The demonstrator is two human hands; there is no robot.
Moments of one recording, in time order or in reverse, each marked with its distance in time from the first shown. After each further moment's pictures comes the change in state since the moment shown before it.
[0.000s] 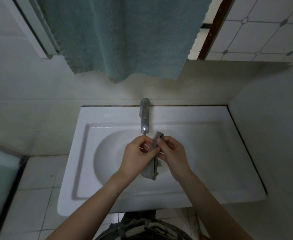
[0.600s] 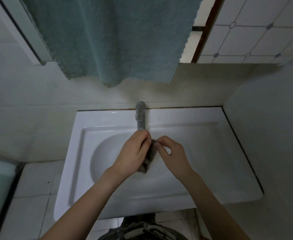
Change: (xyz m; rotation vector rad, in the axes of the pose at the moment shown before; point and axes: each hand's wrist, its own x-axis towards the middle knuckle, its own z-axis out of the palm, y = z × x) left_hand 0.016 0.025 -0.016 0.185 -0.144 0.287; right_hand 0.001 -0.013 -0.017 -0.723 -0.068 -0.448
